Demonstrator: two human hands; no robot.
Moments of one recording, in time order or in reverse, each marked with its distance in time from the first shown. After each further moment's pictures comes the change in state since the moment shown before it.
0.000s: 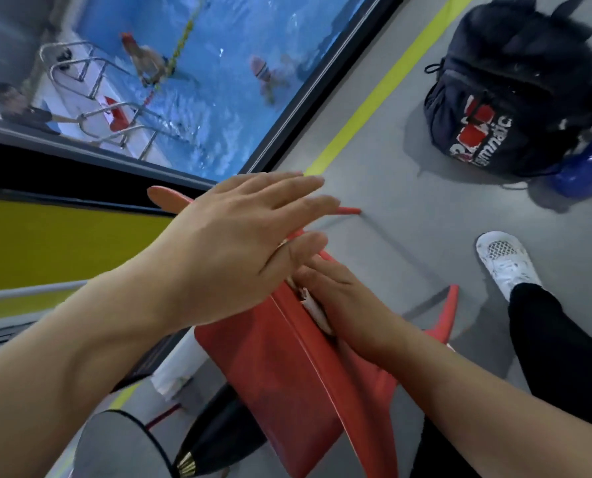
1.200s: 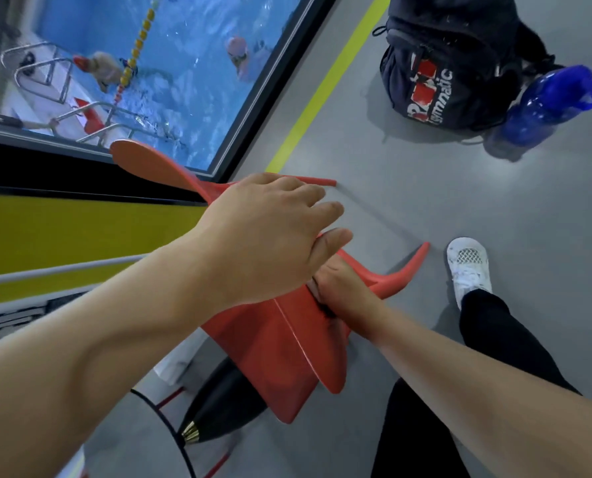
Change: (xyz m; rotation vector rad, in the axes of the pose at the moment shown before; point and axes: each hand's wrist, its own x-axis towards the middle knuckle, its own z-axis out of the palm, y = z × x) left_hand 0.000 0.087 0.035 0.262 -0.110 0.076; right_hand -0.077 0.042 0.009 -0.251 0.115 -0.036
